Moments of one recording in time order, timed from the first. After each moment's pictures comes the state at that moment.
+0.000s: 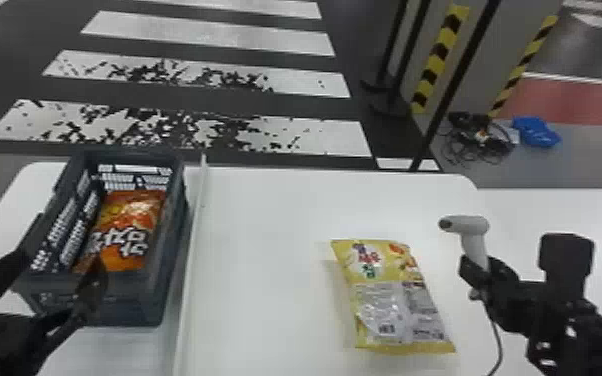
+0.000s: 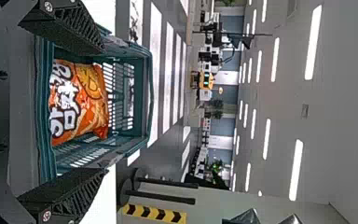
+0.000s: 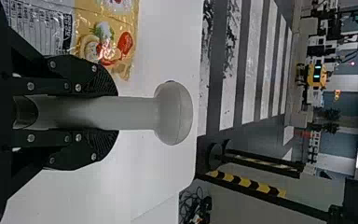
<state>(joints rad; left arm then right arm) 0.55 0.25 0.05 -1.98 0.28 -0.06 -0.11 0.36 -0.13 -0.38 -2.11 -0.03 0.73 0.27</state>
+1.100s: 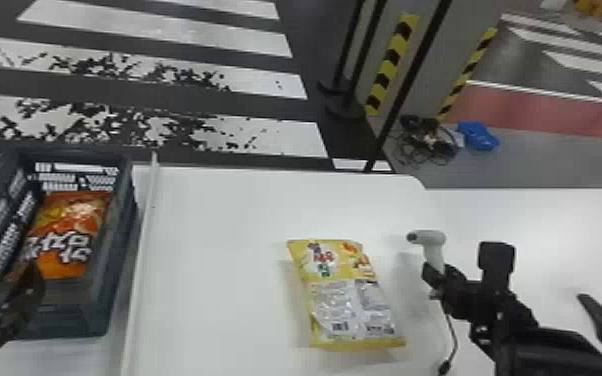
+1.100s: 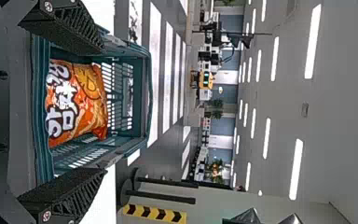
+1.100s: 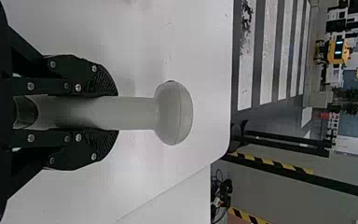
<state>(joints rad) 0.54 0.25 0.05 -1.98 0.28 -0.06 -0.11 0.14 -0.26 -0.40 -1.52 -0.06 0.45 0.28</state>
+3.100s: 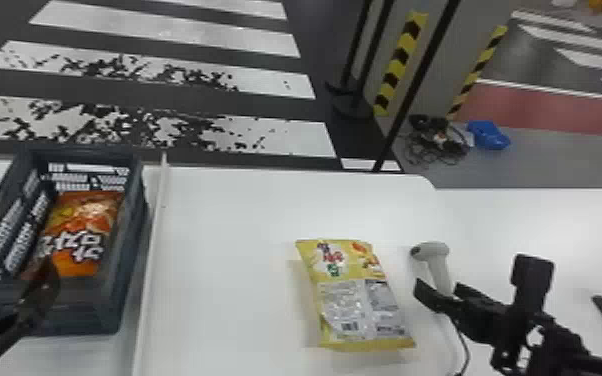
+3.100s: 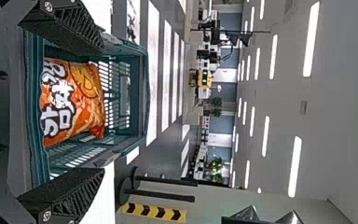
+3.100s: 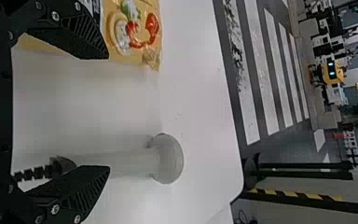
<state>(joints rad) 0.54 0.26 0.04 -1.98 0.28 -0.06 -0.11 0.32 -0.20 -0.49 -1.87 -0.29 0.75 0.42</state>
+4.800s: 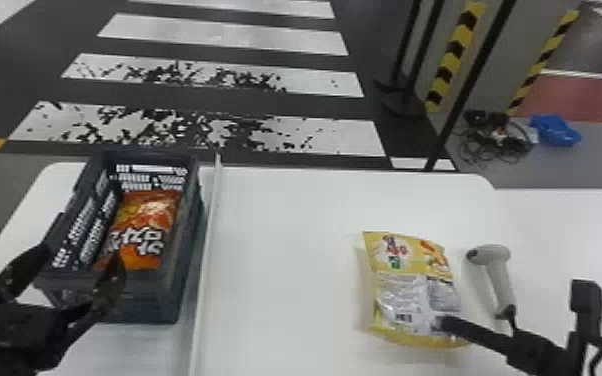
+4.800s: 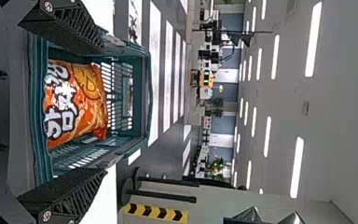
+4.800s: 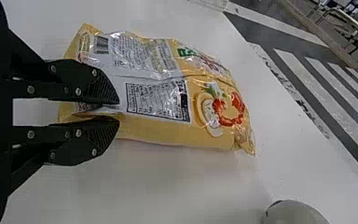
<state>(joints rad) 0.54 0.27 0.04 -1.97 0.29 -0.06 -0.11 0.22 -0.24 -0.55 -1.75 -0.40 1.16 0.71</state>
